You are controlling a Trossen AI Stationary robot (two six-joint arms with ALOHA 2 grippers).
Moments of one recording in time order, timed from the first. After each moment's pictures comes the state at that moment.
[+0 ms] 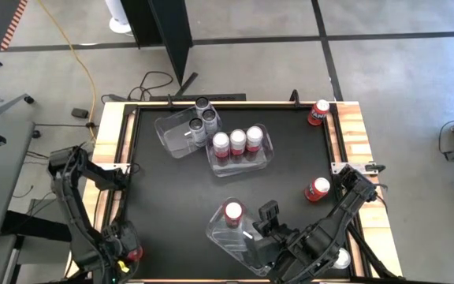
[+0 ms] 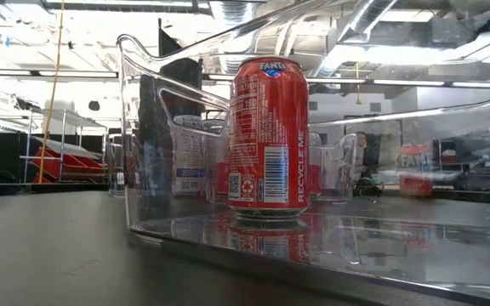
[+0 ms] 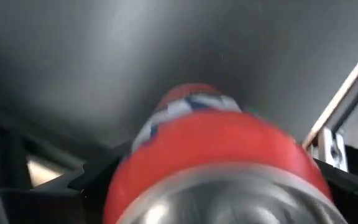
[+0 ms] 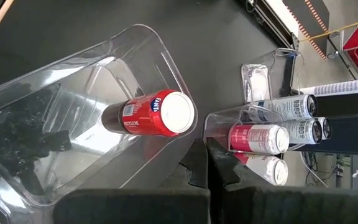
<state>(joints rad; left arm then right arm) -1.27 1.62 1.14 -1.02 -0.12 -1.75 0.76 2.08 2.33 -1.57 0.76 0.19</state>
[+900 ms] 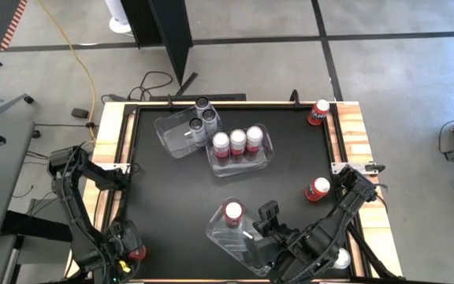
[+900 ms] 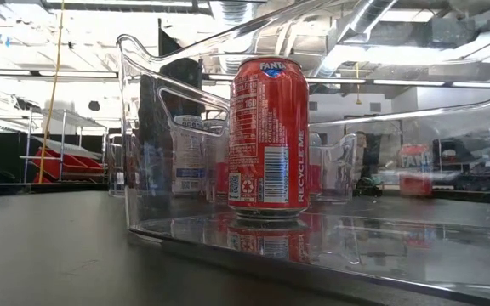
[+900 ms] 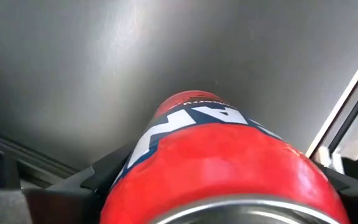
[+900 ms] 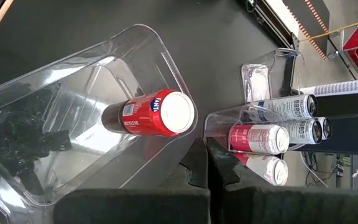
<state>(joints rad) -1.27 1.62 1.11 -0.98 -0.21 -1.73 0.76 2.08 2.33 -1.57 0.76 0.19</state>
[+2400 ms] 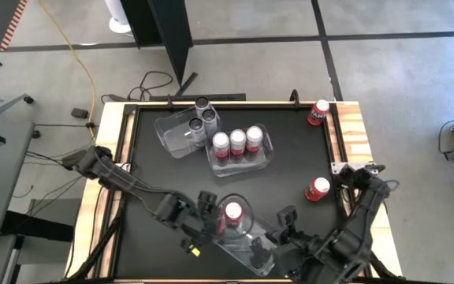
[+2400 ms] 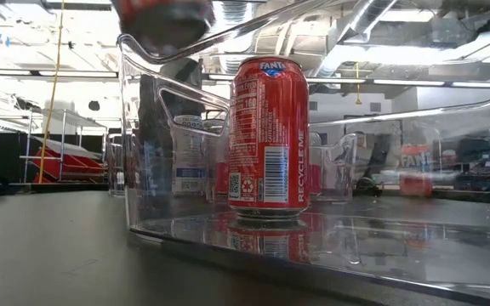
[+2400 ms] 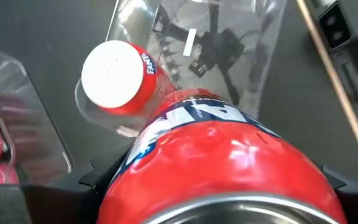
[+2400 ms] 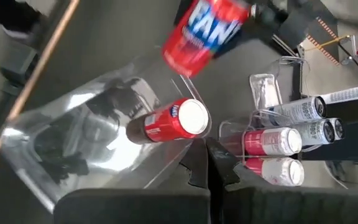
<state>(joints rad) -0.52 1.77 1.68 -0.99 -0.26 -0.10 0.85 2.01 2.33 -1.57 0.76 0.31</state>
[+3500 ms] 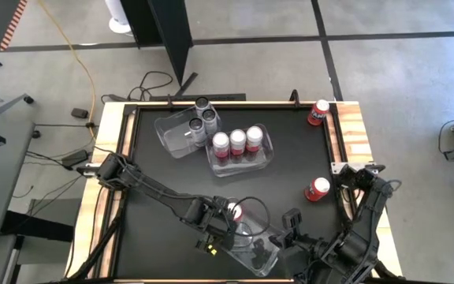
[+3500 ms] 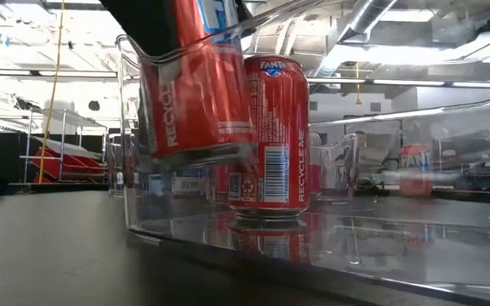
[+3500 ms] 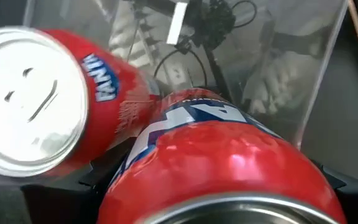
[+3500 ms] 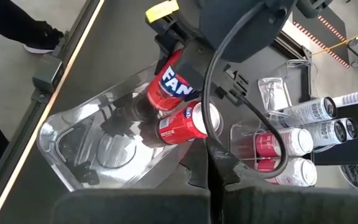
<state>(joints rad) -0.45 2.00 1.71 -0.90 -0.12 -0.05 0.89 2.00 2.33 -1.57 0.76 0.36</state>
